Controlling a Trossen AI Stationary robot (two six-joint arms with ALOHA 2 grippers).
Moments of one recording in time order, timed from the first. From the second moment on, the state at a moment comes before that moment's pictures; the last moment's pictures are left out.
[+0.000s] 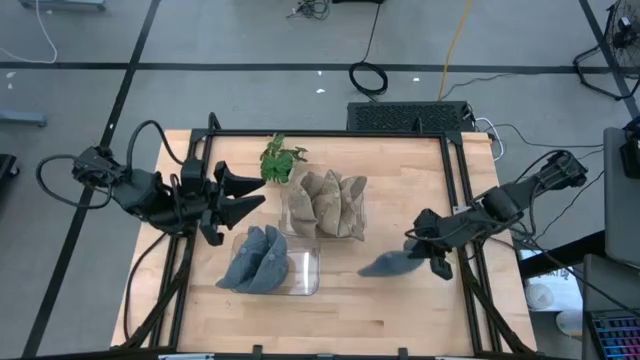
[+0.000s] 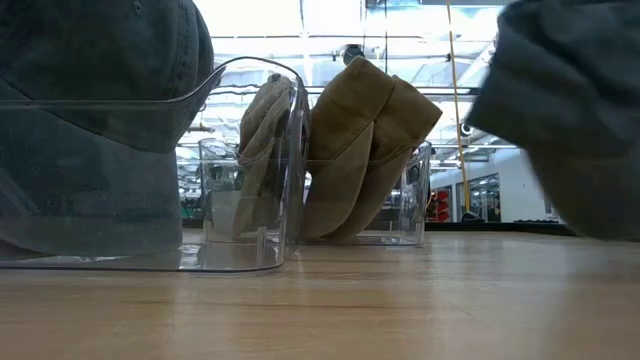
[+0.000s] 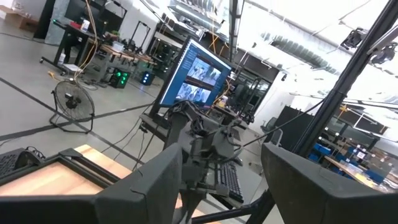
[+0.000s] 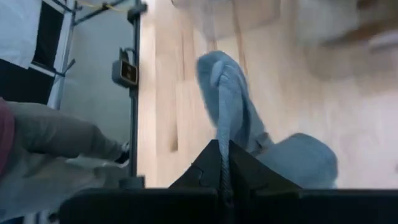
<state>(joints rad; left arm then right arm) -0.52 1.10 1.31 0.03 -0.71 -0.37 0.50 0.94 0.97 -0.83 0.02 0.73</state>
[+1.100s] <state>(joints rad) -0.37 1.10 1.32 0.03 -0.68 -0.27 0.39 1.00 1.08 -0.06 0.31 0.22</state>
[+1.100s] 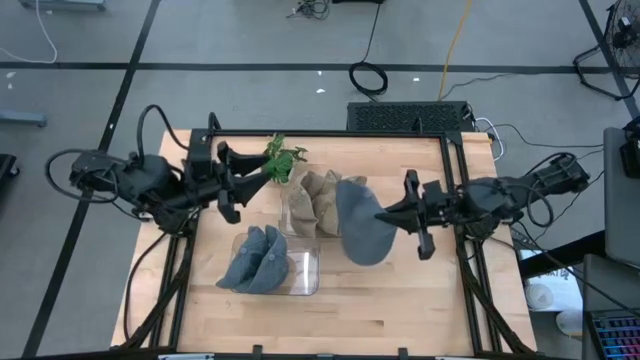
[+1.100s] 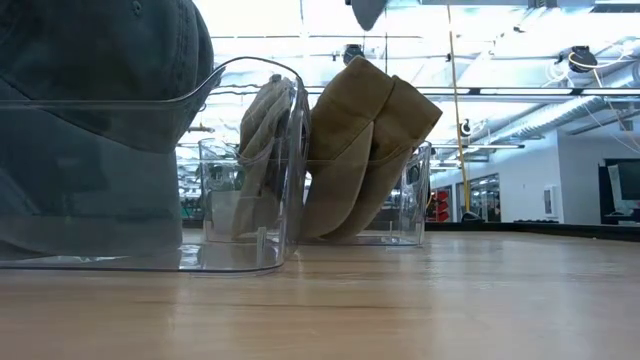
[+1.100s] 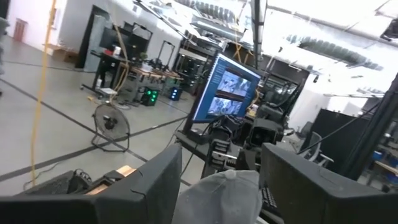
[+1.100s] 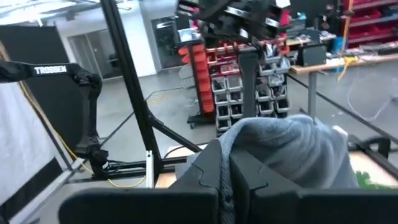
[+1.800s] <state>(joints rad) -0.21 1.18 1.66 -0.50 -0.34 -0.23 0.21 1.36 1.53 -0.26 -0.03 0.16</state>
